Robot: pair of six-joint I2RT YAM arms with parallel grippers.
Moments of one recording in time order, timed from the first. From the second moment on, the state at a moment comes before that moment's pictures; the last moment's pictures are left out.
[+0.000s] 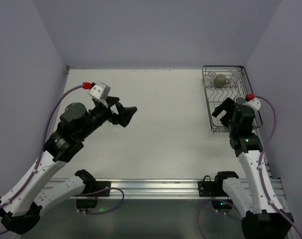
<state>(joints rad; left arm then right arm) -0.65 0.86 1.10 -0.35 -0.01 -0.22 0.05 0.76 0.74 -0.41 0.18 0.55</state>
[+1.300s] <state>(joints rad) -0.81 0.62 0.74 -0.31 0.18 -0.19 -0.24 1.48 1.01 -0.47 0.29 0.40</state>
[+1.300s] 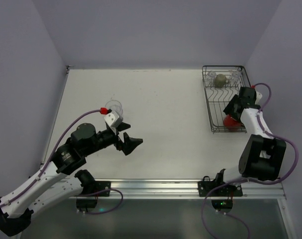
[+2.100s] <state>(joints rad) -0.82 0.99 0.79 0.06 0.35 -0.50 0.00 0.81 0.65 -0.14 -0.43 0.80</state>
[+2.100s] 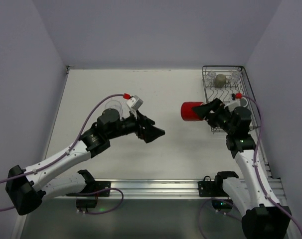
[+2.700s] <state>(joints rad) -0.83 1.27 0.79 0.46 0.38 -0.74 0.18 0.82 0.42 0.41 -0.75 1.18</state>
